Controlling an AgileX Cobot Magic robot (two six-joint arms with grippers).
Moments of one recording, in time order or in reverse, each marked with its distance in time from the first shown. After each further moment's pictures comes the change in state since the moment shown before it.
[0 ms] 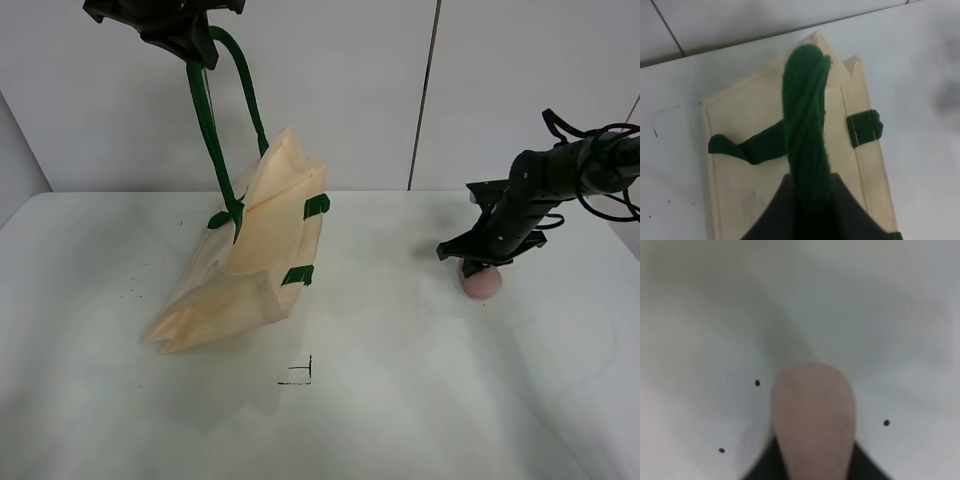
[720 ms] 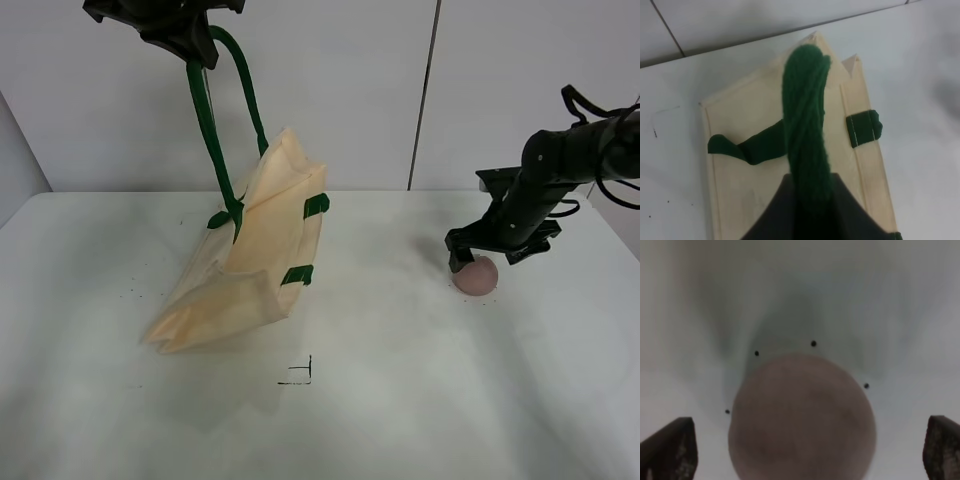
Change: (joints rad) left arm 0.000 0.000 0.000 0.000 0.000 0.000; right arm -0.001 -0.081 0.011 -0.019 0.078 0.019
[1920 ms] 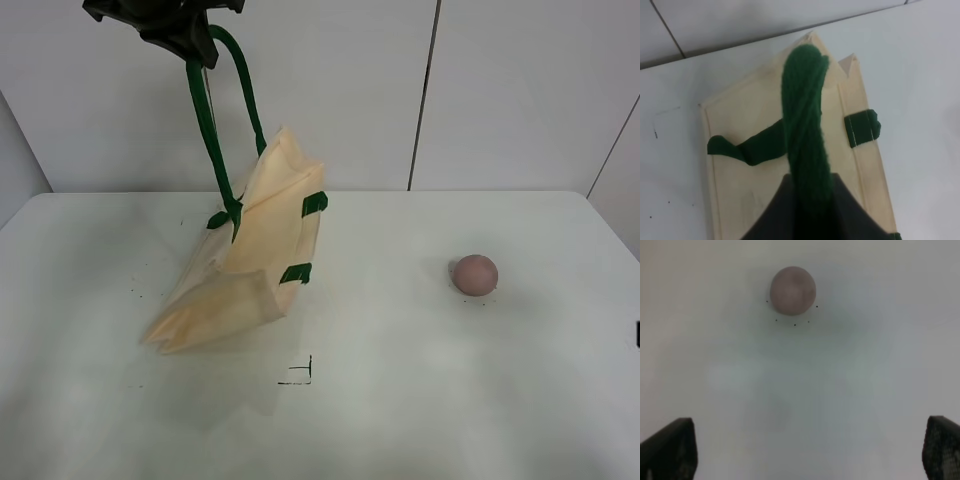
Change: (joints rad) left arm 0.000 0.000 0.000 -0.001 0.000 0.004; right arm -0.080 -1.592 0.784 0.047 0.250 0.007
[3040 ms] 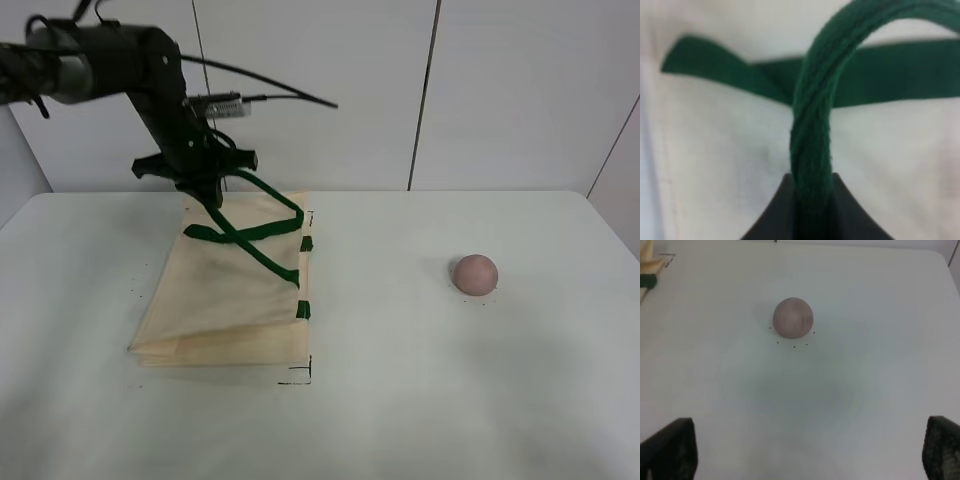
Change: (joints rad) left arm 0.053 0.172 0.356 0.046 -0.212 -0.193; right arm 0.000 -0.471 0.071 -0.006 0.163 -0.004
